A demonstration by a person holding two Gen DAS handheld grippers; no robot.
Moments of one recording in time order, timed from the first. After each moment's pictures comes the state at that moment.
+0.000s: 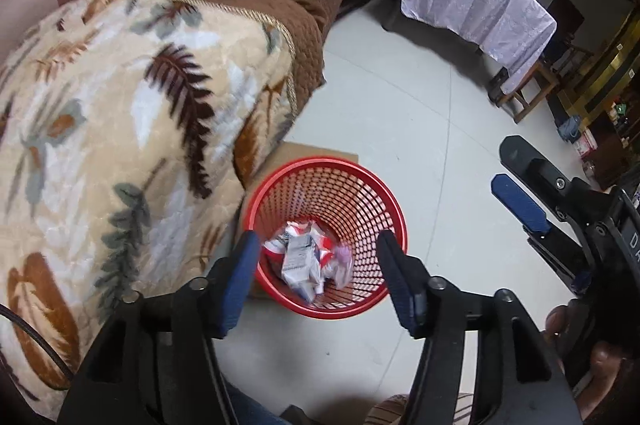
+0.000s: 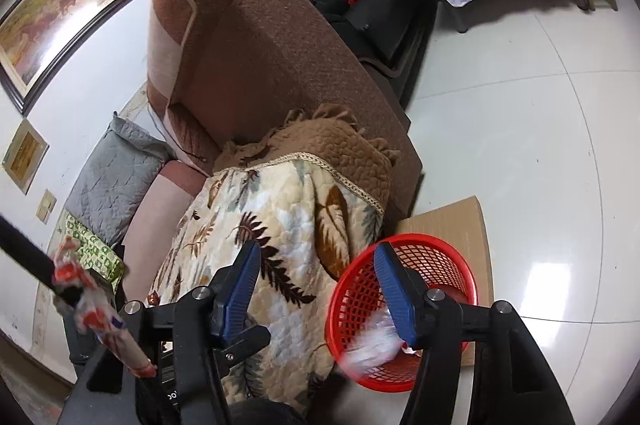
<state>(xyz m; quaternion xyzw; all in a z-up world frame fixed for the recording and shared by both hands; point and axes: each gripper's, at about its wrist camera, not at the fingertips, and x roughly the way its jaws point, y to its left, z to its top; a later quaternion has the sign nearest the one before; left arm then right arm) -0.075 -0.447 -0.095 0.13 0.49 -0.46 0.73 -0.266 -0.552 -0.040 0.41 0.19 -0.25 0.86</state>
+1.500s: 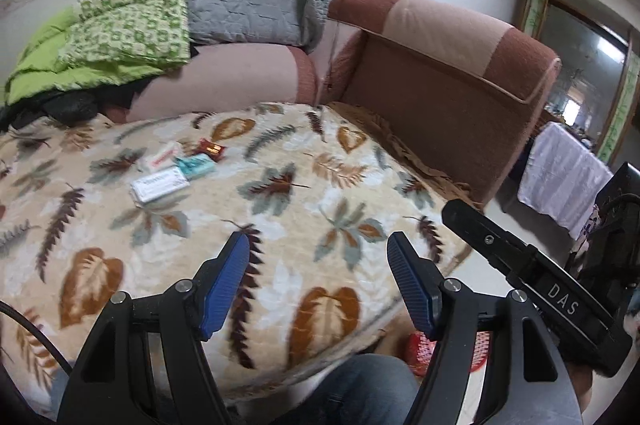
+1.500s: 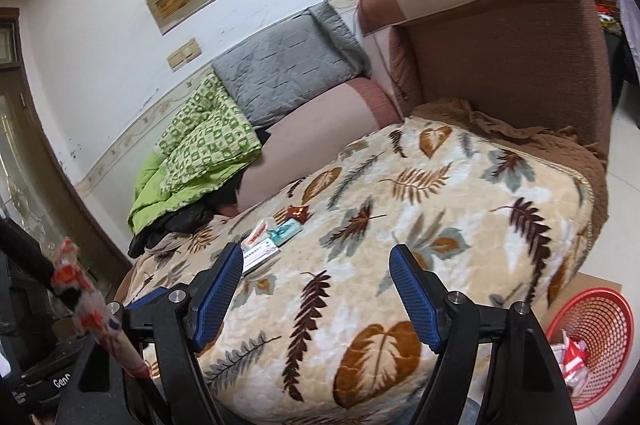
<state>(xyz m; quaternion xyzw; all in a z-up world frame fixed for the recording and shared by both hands) -0.020 -0.119 0.068 -0.03 0.32 -0.23 0.92 -0.063 -0.307 0.058 0.22 0.25 0.02 0.94</state>
